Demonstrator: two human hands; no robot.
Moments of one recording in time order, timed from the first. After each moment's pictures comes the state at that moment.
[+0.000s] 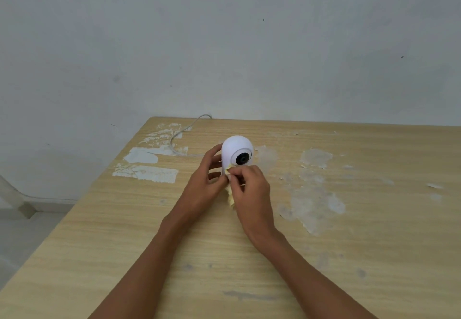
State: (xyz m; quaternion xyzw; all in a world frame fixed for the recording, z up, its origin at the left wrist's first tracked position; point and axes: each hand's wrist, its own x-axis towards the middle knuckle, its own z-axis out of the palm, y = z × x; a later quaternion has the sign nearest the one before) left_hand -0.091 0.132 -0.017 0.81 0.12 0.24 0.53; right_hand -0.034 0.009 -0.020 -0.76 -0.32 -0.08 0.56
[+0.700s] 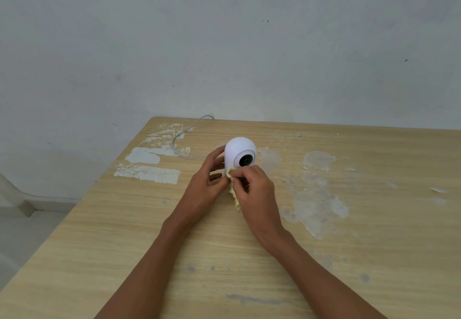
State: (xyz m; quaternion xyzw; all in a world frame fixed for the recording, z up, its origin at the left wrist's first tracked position) left_hand -0.090 0.138 -0.024 0.80 0.12 0.24 0.53; right_hand -0.024 0.007 -0.022 -0.76 -0.36 -0.07 0.54
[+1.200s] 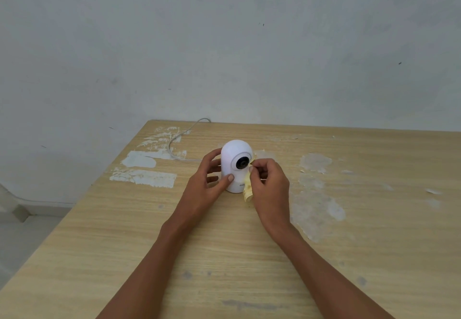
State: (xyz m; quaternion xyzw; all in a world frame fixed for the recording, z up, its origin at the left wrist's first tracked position) left_hand -0.084 0.135 -0.023 0.80 0.12 0.27 0.52; right_hand 0.001 -0.001 -0.015 -0.74 -0.24 -0.09 0.62
